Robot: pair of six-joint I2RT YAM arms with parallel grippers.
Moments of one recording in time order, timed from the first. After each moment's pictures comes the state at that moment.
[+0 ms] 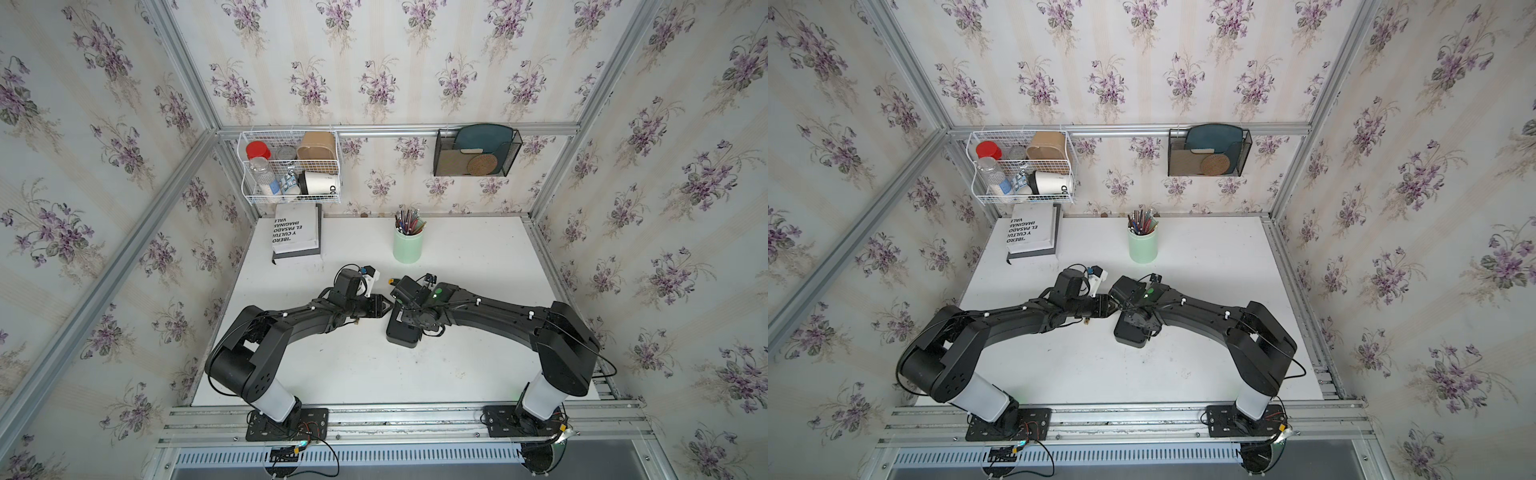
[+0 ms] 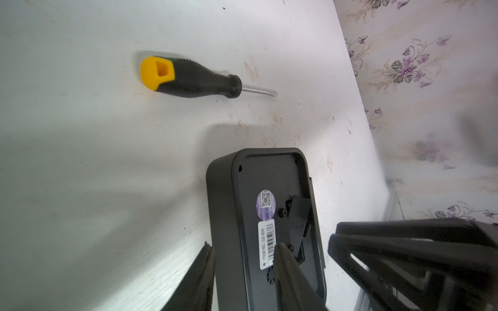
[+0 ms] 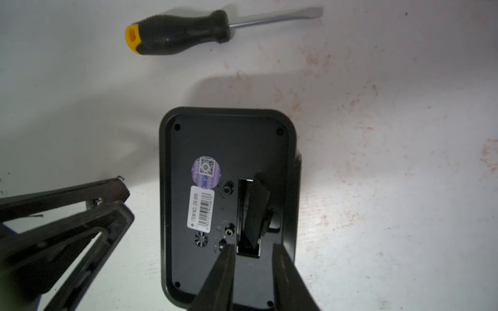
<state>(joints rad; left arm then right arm) -0.52 1.61 0.71 0.15 0.55 -0.51 0.95 1.71 1.20 -0.77 0.25 1.17</state>
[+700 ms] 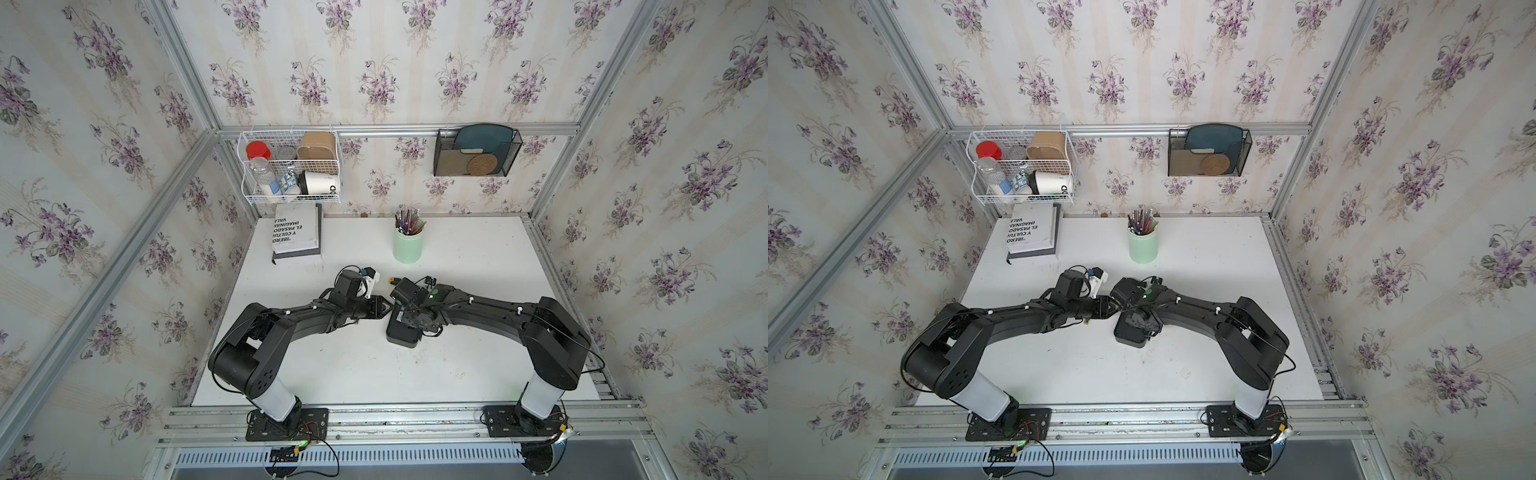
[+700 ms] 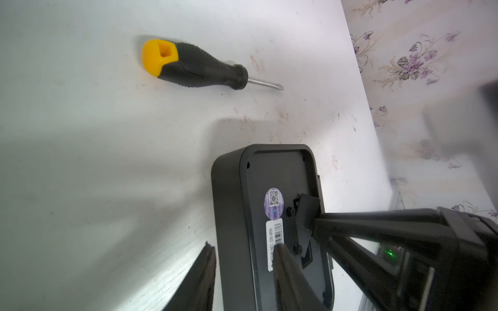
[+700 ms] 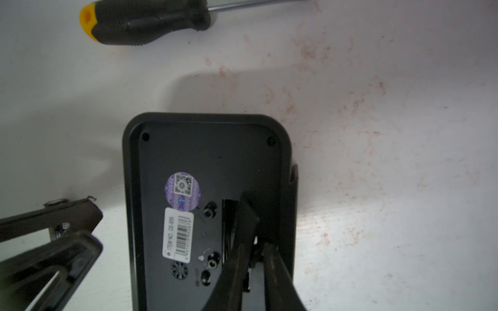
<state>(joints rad) -0.52 1.63 0.70 0.16 0.55 -0.51 0.93 1.76 1.18 -0.72 0.24 1.16</state>
